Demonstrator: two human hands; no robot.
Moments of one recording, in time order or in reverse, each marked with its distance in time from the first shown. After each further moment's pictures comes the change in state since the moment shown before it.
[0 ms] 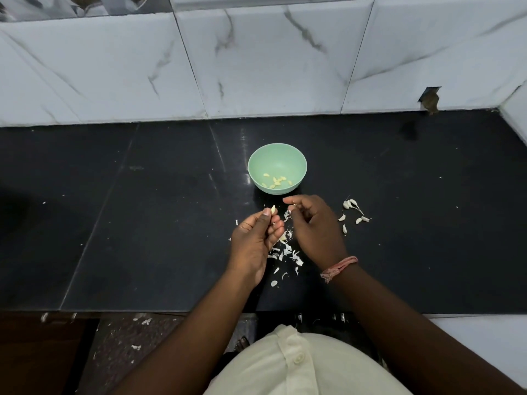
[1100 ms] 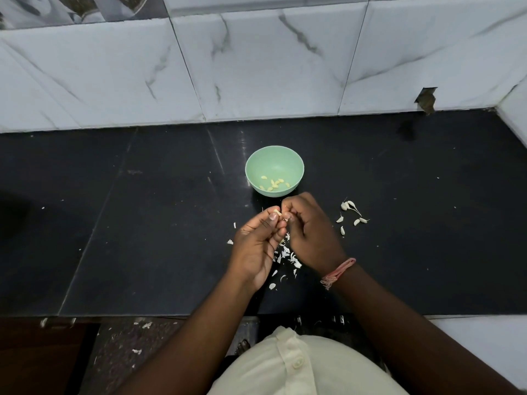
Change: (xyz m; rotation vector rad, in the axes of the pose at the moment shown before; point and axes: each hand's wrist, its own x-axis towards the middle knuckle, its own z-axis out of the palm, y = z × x) left_hand -0.007 0.001 0.010 -0.143 -0.137 -0.019; right_hand -0.003 -0.003 -0.007 -0.089 -0.085 -0.271
